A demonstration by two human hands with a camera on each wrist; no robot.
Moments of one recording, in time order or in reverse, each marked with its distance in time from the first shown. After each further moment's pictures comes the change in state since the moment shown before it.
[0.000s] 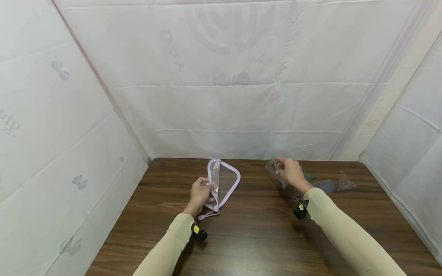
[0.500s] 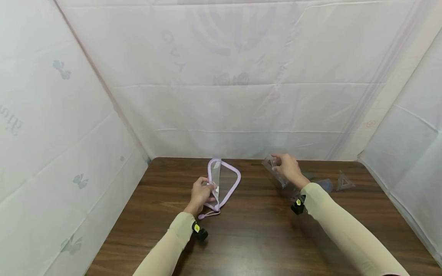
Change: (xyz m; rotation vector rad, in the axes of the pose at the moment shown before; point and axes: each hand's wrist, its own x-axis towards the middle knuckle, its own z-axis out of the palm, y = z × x) left_hand 0.000 0.000 0.001 -0.010 -0.003 -0.009; right_hand 0.010 -0.013 -0.003 -0.029 0.014 -0.032
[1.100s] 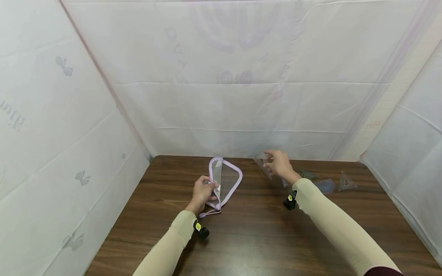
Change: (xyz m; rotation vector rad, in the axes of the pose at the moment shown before) left_hand 0.001 -0.001 0.001 -0.026 -0.009 -0.012; right_hand 0.017 -0.025 0.014 0.156 -0.057 -0.004
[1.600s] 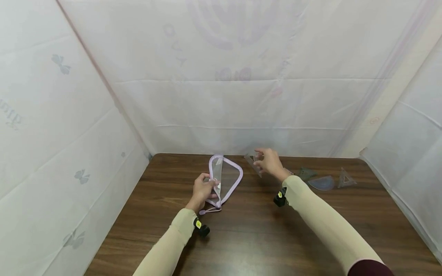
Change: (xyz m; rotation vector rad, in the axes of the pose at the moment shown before) left_hand 0.002 0.002 -0.001 -0.012 -0.006 0.006; right_hand 0.012 -0.016 0.025 0.084 -0.009 -0.030
